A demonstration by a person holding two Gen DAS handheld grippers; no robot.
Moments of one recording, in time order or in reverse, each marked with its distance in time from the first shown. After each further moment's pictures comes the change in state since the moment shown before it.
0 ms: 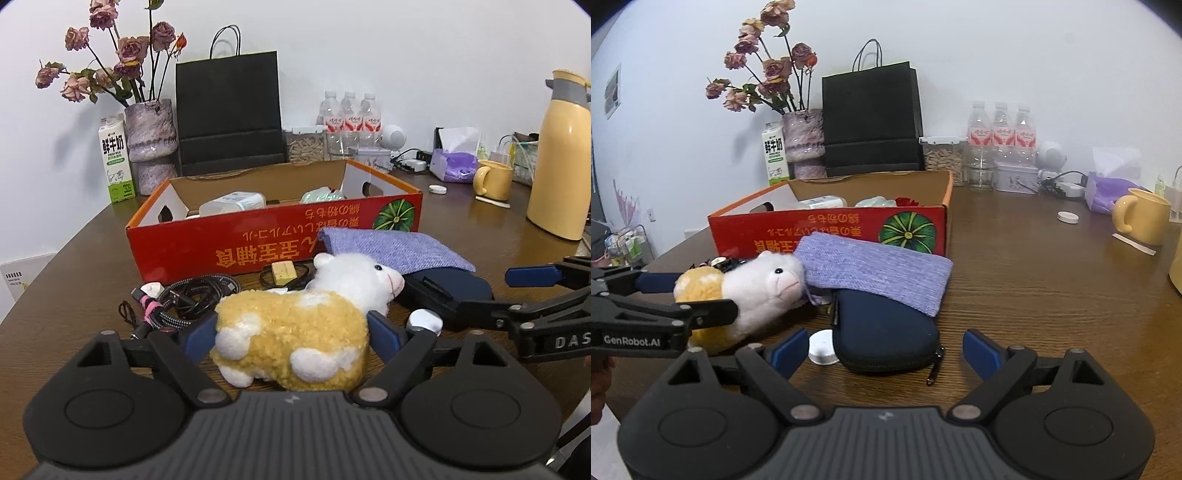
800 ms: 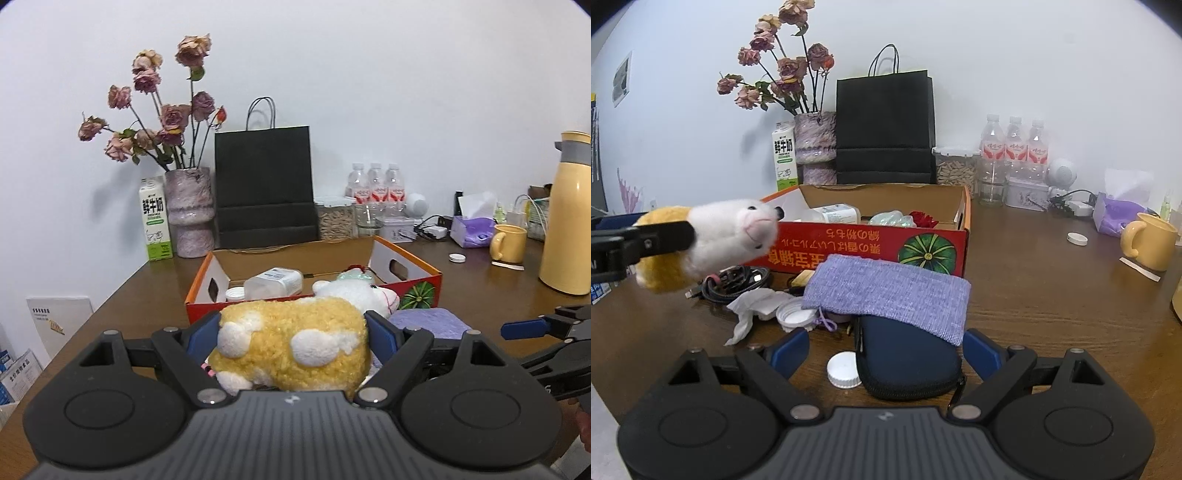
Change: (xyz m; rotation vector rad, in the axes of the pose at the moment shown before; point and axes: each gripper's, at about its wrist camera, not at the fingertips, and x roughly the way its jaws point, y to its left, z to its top) left arm -0.048 0.020 0.024 -0.030 -0.198 0.084; right arm 0.002 0.020 0.018 -0.049 -0.008 -0.011
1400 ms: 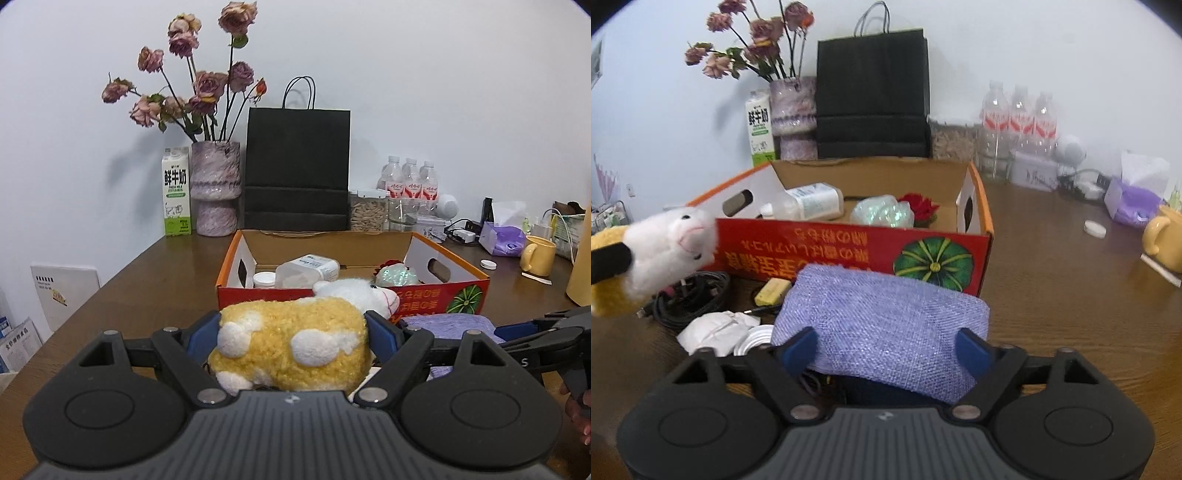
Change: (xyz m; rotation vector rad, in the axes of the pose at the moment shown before) left arm 0.041 0.049 -0.009 -0.097 0.039 0.024; right arm 0.083 0.002 0.035 0.018 0.122 -0.043
